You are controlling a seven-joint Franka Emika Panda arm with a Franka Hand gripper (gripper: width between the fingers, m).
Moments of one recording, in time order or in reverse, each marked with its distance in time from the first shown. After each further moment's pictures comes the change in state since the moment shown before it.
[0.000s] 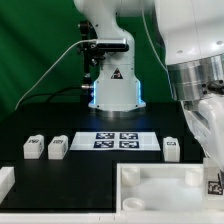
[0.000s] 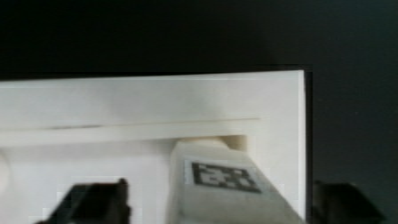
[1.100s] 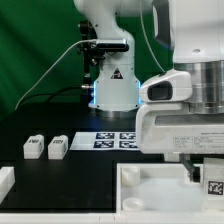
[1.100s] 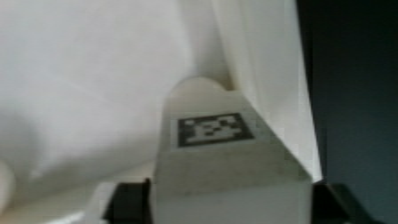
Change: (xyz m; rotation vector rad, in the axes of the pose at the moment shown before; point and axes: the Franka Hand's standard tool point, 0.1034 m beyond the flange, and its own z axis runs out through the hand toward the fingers) arm 0.002 -0.005 0.002 -0.128 0.023 -1.000
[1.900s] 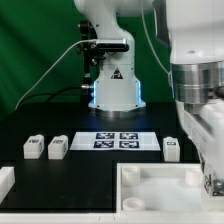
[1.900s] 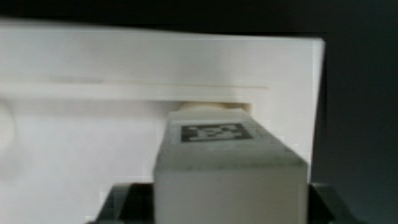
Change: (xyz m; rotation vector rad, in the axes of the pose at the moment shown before) arm -0.001 0.005 0.000 0.014 -0.039 1.337
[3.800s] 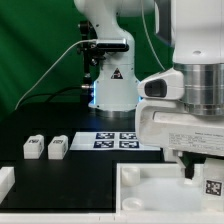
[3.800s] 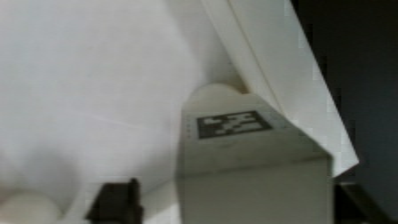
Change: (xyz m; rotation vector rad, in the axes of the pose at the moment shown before) arm 0.000 0.000 0.000 -0.063 0.046 -0.996
